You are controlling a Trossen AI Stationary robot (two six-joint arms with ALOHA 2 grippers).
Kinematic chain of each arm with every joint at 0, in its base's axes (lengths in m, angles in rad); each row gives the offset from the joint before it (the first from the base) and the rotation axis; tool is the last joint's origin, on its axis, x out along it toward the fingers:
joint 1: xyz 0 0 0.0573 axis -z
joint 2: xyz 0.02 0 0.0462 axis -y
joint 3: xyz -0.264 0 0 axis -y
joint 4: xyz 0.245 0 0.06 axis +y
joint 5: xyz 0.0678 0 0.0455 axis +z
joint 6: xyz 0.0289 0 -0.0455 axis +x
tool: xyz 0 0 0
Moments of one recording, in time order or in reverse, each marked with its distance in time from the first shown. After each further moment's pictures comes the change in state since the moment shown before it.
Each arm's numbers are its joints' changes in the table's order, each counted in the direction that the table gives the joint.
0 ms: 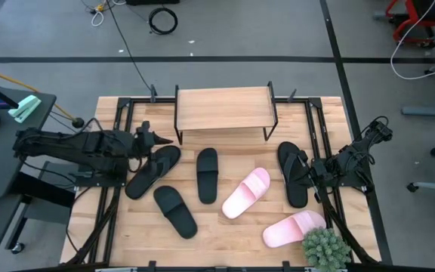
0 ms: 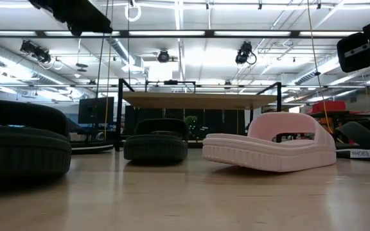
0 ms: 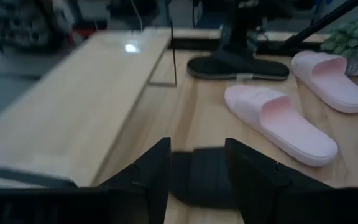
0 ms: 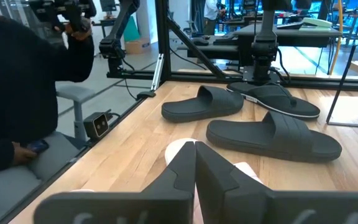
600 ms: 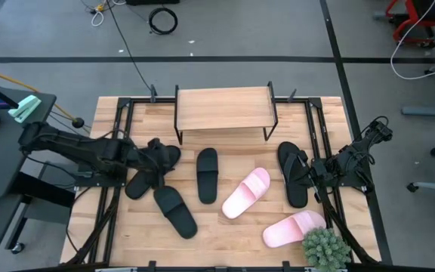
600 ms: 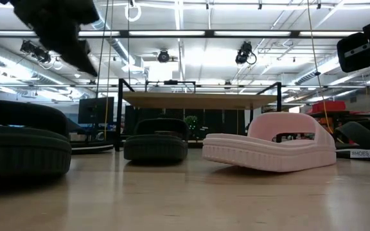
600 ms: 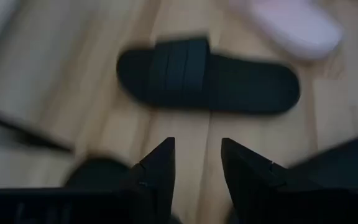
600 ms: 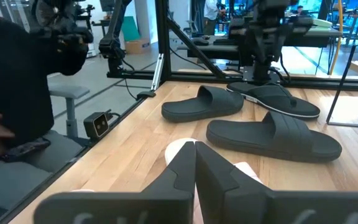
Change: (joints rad) left arm 0.076 -0.229 0.000 0.210 -0.099 -0.198; right arm 0.000 0.000 0.000 0.000 0.000 0.000
